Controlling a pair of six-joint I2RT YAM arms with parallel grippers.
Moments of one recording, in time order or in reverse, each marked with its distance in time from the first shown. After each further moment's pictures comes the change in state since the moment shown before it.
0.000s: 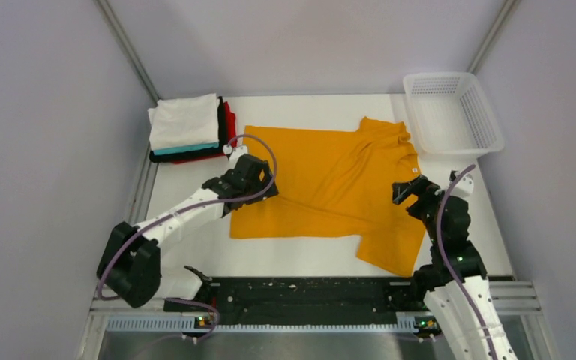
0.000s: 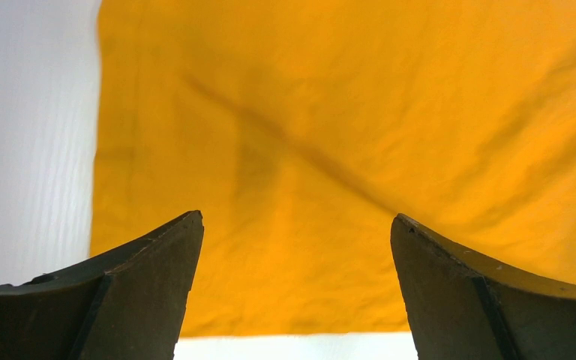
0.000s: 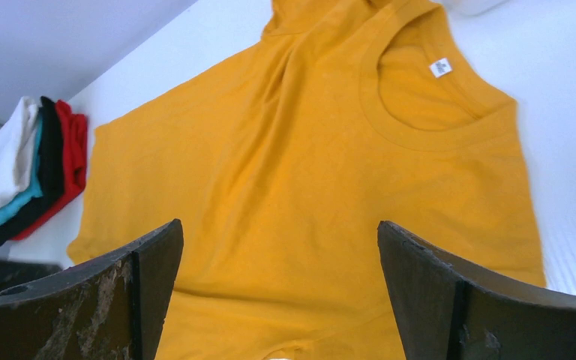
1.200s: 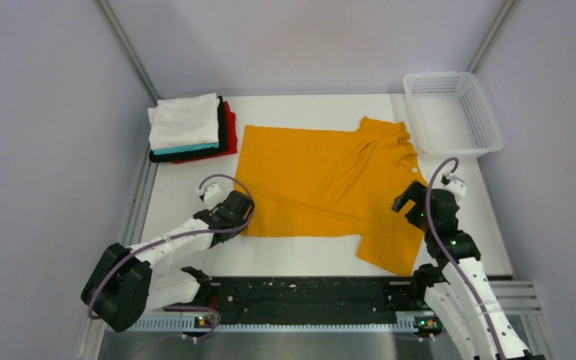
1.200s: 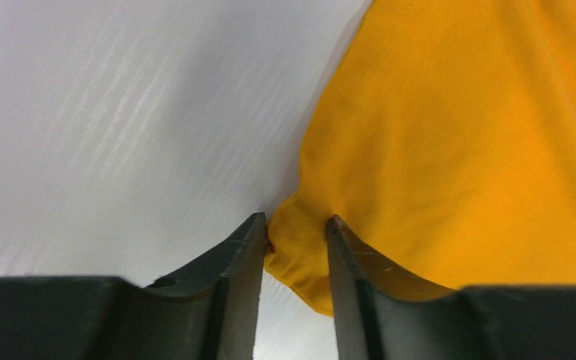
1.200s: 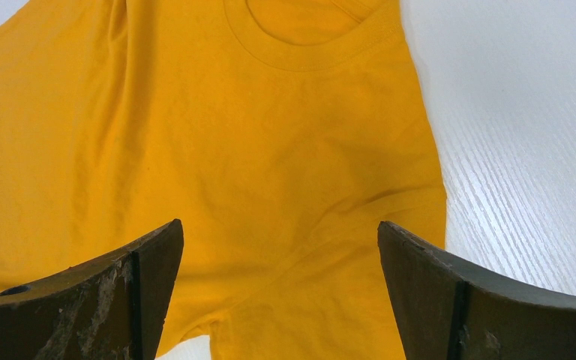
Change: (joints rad) left arm -0.019 -0.241 -0.437 -0.059 -0.183 -0.365; right arm -0.002 0.164 0.007 -0.185 0.151 0.011
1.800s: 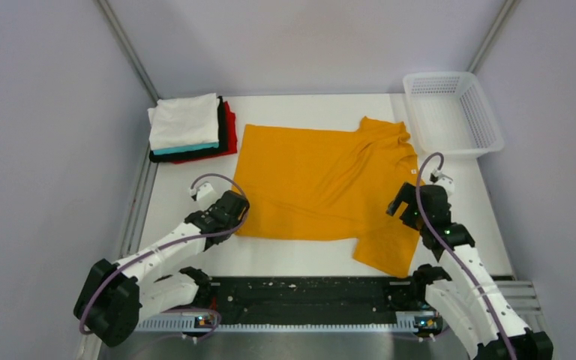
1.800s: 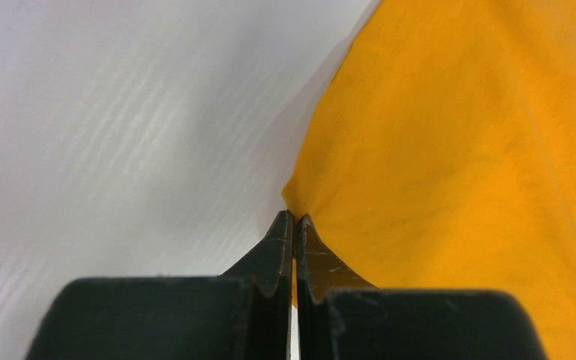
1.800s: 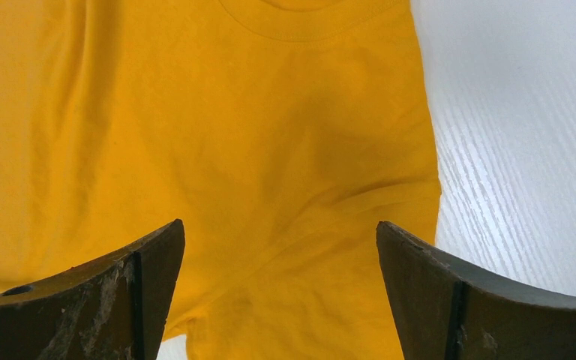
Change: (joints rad) left arm 0.011 -0.082 0.025 -0.080 -0.067 0.001; right arm 0.018 0.108 0.004 0.002 -0.037 -0.032
